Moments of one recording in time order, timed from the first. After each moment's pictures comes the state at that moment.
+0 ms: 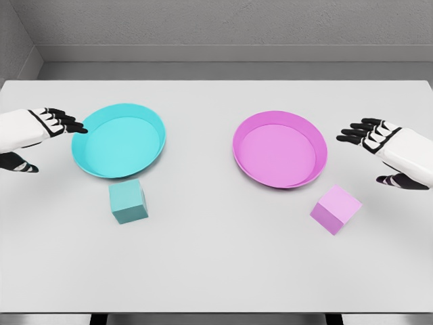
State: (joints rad) left arm -0.47 1.18 -0.57 -1.54 -0.26 -0.61 -0.31; right arm -0.01 -1.15 0.28 -1.75 0.41 -0.49 -0.07
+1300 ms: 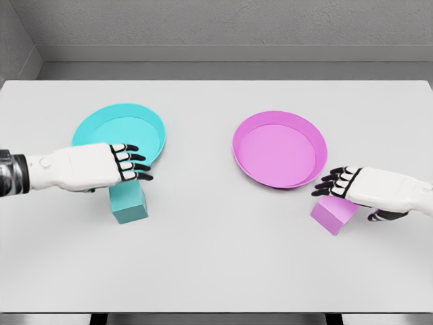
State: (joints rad) left arm -0.54 1.03 -0.72 -1.77 -0.63 -0.61 -0.33; right arm -0.17 -1.10 0.42 -1.75 0.40 -0.58 0.41
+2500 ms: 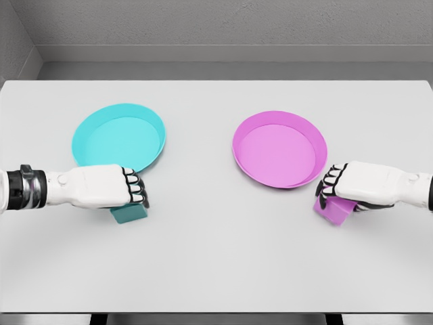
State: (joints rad) left arm -0.54 1.00 -0.78 -1.78 -0.64 -0.61 -0.41; right arm -0.33 -1.08 0.53 -1.75 0.40 -0.58 0.45
